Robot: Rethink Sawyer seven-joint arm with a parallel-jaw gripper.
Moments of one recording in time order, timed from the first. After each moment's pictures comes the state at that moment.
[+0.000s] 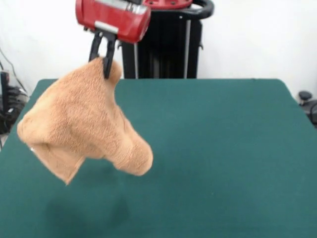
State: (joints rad) arm -0.12 -0.72 -0.28 1.54 0.04 0.46 1.66
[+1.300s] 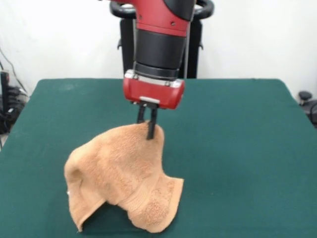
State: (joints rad) arm -0.15 -0.57 -0.12 1.71 0.18 0.12 1.66
